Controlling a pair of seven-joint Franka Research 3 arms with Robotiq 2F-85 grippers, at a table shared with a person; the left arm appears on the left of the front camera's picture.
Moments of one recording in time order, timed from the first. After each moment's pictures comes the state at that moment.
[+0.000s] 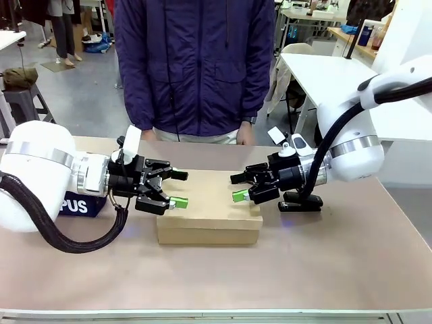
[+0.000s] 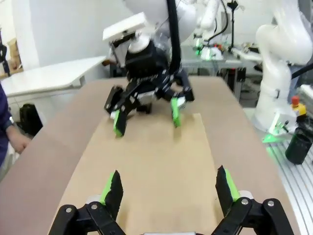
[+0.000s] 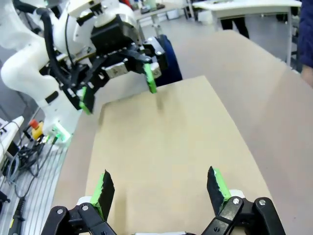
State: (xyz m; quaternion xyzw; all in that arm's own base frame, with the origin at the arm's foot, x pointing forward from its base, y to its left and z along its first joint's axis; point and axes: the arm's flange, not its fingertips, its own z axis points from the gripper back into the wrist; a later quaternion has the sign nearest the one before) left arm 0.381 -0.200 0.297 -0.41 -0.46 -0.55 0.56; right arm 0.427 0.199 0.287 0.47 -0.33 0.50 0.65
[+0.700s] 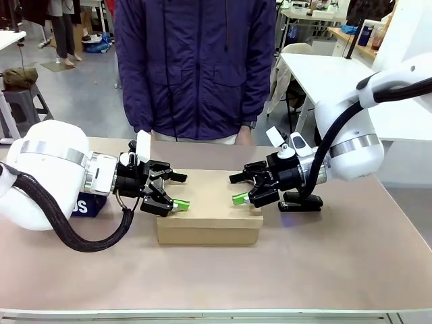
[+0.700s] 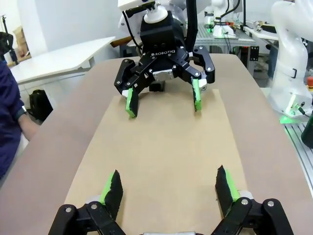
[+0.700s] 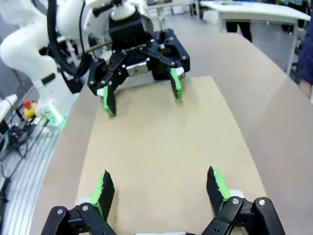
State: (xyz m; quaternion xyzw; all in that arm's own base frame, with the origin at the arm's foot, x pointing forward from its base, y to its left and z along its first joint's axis) left arm 0.390 -0.207 0.291 -0.36 -0.46 -0.57 0.58; right arm 0.424 0.202 0.290 0.43 -0.35 0.55 0.62
